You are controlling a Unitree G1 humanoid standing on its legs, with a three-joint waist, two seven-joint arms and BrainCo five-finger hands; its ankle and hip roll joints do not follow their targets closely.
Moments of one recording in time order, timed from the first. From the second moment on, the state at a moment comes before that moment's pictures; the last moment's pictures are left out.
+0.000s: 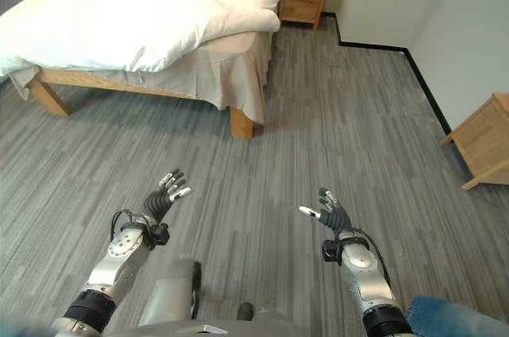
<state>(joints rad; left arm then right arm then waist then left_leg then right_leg) 0.00 0.32 -0.21 0.35 -0.47 -0.08 -0.03 0.01 -0.39 0.15 0.41 0.28 -0.06 -0.02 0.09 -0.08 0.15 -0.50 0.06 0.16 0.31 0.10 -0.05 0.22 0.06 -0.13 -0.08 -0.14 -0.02</state>
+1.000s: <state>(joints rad) 0.01 0.34 -0.32 0.31 -0.60 -0.07 -0.18 -0.09 -0.49 0.07 0.36 0.24 -0.07 0.00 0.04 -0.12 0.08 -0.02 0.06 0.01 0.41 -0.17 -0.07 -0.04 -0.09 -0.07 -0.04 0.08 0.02</state>
